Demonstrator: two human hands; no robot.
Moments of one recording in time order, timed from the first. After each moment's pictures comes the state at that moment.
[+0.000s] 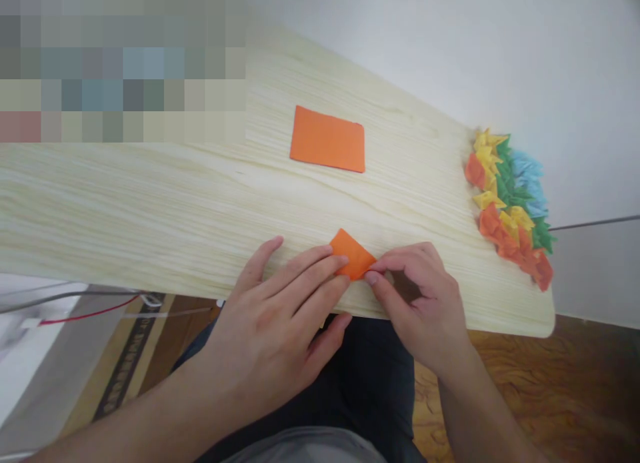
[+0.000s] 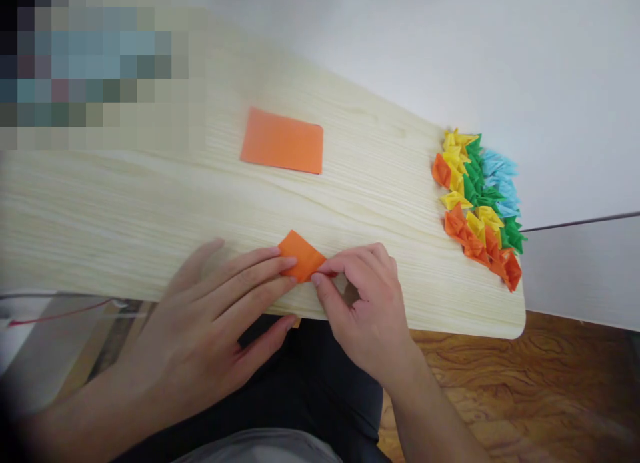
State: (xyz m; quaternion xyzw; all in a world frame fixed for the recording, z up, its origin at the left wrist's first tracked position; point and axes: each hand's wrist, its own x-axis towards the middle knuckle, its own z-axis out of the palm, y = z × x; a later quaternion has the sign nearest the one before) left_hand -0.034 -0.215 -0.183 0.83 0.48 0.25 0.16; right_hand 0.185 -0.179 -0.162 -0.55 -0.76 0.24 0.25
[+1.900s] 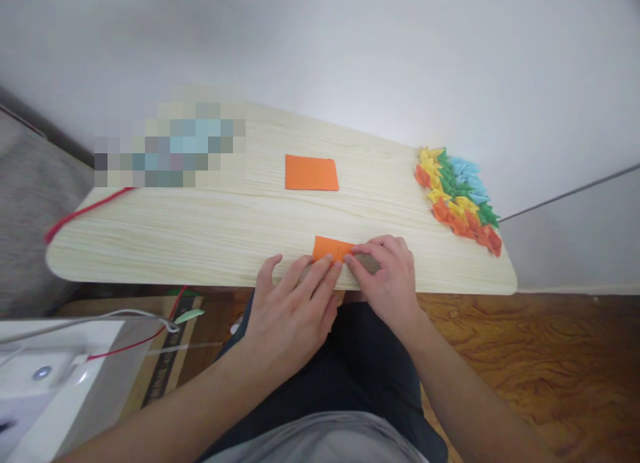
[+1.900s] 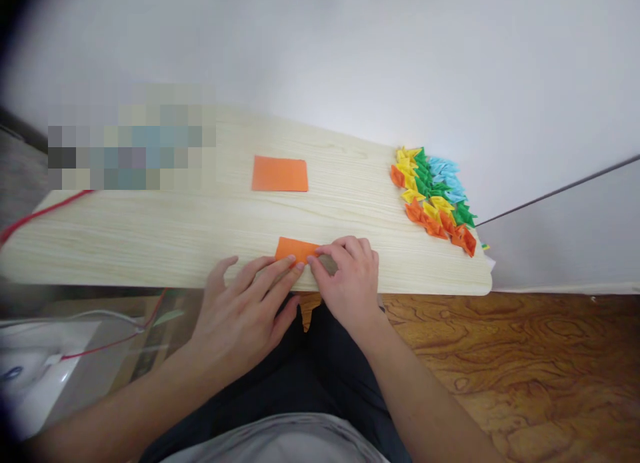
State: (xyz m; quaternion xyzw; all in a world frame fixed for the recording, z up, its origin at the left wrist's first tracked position) left_hand -0.023 -0.235 -0.183 0.84 0.50 0.19 0.04; right_hand 0.174 -0.193 -0.192 -0.61 -0.73 0.07 0.30
